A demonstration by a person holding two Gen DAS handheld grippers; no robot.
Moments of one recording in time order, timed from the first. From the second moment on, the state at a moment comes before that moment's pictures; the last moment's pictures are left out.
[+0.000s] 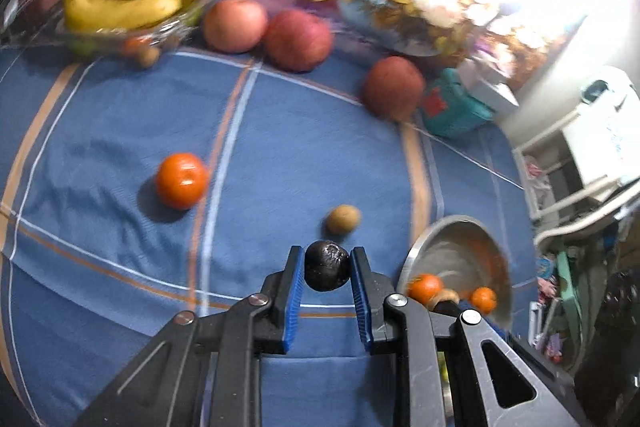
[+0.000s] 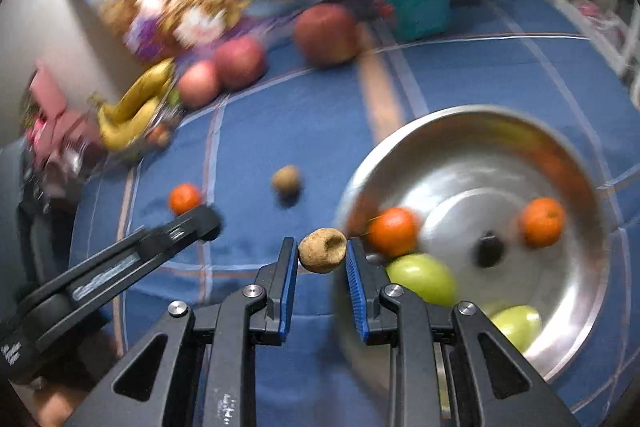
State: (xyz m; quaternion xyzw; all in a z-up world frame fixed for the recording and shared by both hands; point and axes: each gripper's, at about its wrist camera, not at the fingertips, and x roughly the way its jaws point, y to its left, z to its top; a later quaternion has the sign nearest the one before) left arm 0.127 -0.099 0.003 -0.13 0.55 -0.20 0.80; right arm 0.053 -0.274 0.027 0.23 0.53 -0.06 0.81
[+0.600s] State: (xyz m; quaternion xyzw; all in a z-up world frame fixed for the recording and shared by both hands) left arm 0.090 -0.218 -0.006 -0.02 0.51 -0.32 0.80; right arm 0.027 -0.351 -0.009 0.28 0.51 -0.18 0.80
